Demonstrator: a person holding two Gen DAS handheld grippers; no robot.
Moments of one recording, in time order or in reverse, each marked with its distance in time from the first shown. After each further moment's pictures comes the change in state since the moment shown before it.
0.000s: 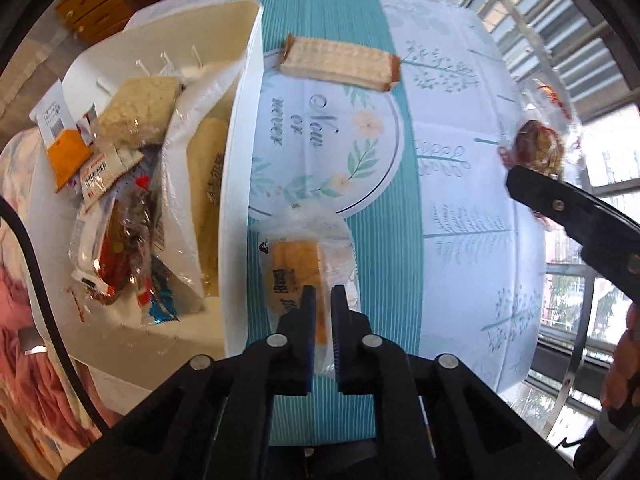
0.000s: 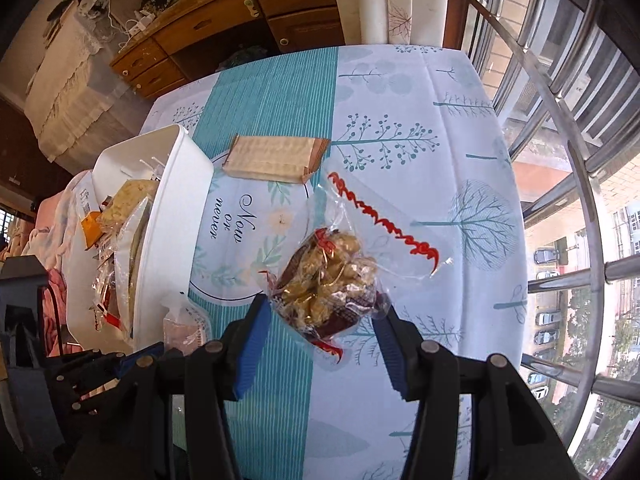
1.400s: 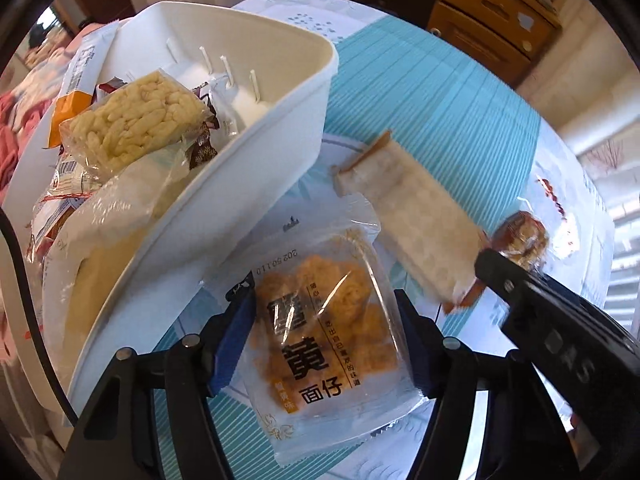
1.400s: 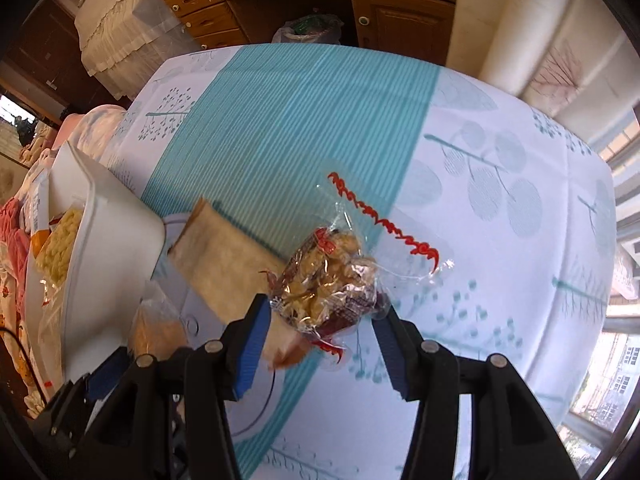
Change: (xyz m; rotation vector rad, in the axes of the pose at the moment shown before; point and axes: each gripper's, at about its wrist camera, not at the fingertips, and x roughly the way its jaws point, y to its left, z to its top) left arm 0.088 -0.013 0.138 -0.684 -0.155 0.184; right arm 0.138 -0.003 0.154 -0.348 0.132 0.087
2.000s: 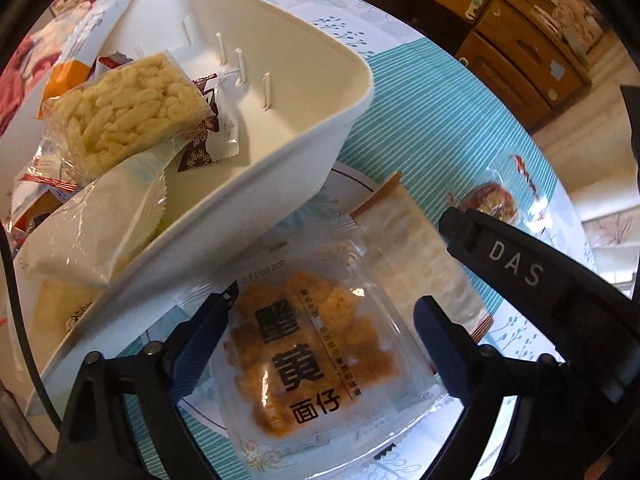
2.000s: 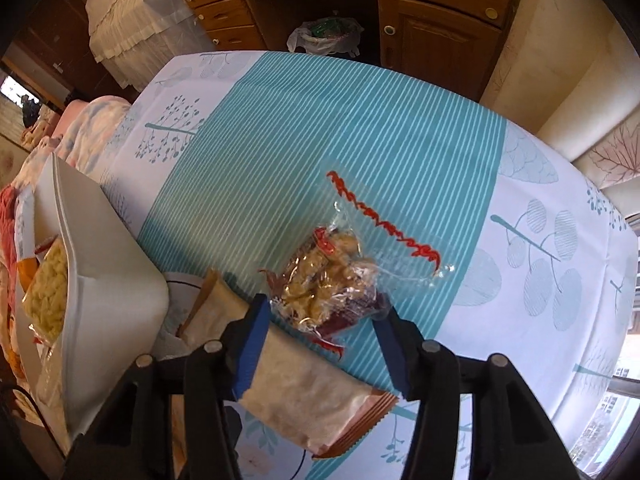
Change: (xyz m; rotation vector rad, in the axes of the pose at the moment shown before) left arm 0.005 0.016 0.013 -0.195 -0.009 -0.047; right arm 0.035 0.032 0.060 -0.097 -0.023 -0.013
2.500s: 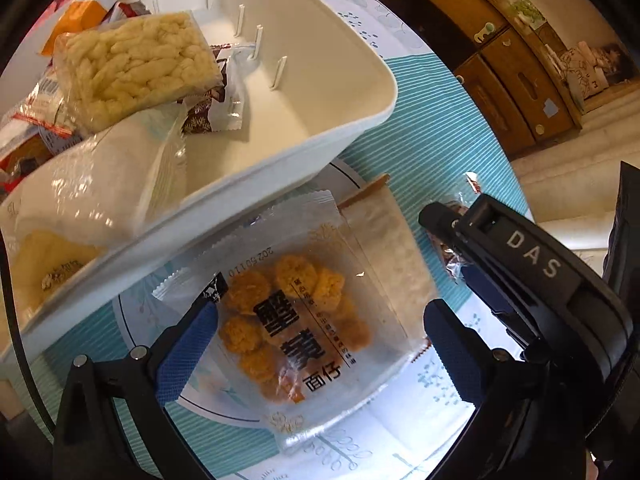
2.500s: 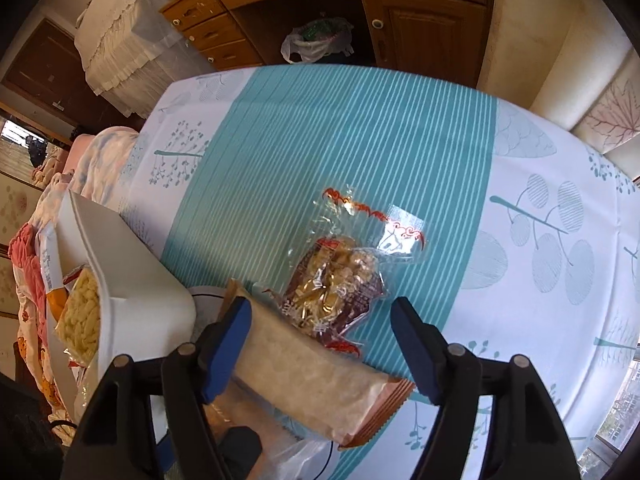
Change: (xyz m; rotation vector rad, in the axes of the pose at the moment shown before) left arm -0.012 0.028 -0.012 -0.148 0.049 -0.166; right arm -0.003 -0.012 0.001 0.142 0.020 0.094
